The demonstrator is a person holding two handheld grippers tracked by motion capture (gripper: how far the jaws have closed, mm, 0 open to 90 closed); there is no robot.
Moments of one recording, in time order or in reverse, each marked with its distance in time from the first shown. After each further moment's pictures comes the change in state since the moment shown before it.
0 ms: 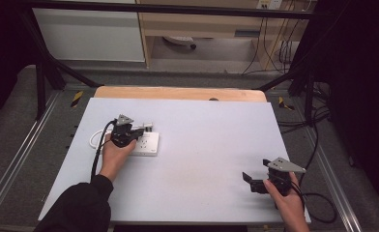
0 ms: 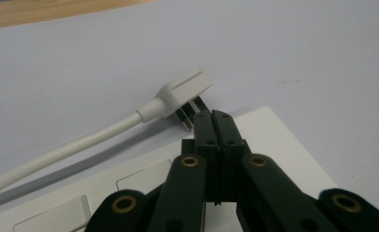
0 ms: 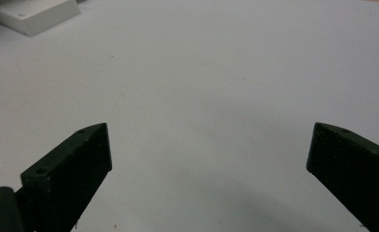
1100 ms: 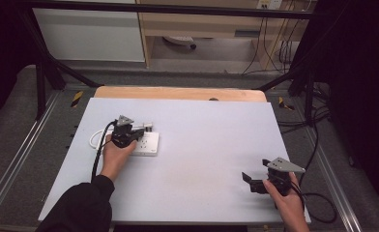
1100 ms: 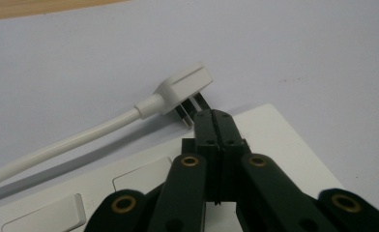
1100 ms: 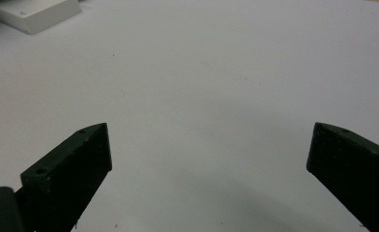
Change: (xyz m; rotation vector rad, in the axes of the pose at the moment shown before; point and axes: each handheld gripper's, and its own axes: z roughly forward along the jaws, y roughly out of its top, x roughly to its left) left arm 0.001 -0.003 0.004 -0.005 -0.006 -0.017; right arm 0.000 0.000 0.001 0.001 0.003 -0.008
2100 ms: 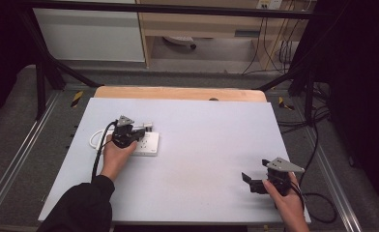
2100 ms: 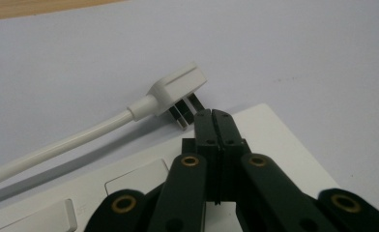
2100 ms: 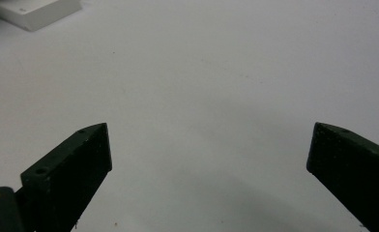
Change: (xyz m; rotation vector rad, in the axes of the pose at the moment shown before) left arm 0.000 -0.001 0.002 -0.004 -0.020 0.018; right arm 0.000 0.000 0.001 0.009 0.002 -0.003
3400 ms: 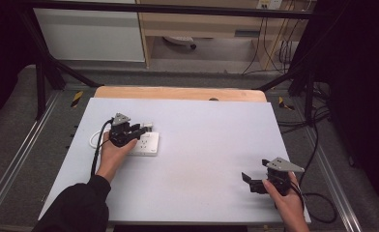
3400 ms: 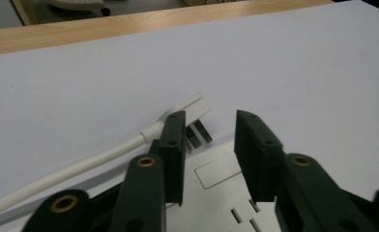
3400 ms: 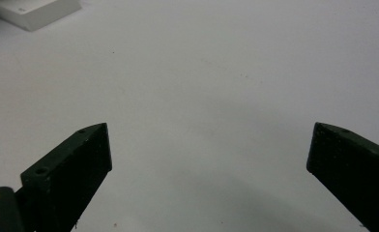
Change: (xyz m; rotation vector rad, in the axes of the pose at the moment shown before) left arm 0.000 0.007 -0.012 -0.094 0.024 -0.016; right arm 0.000 0.000 0.001 0.001 0.000 0.001
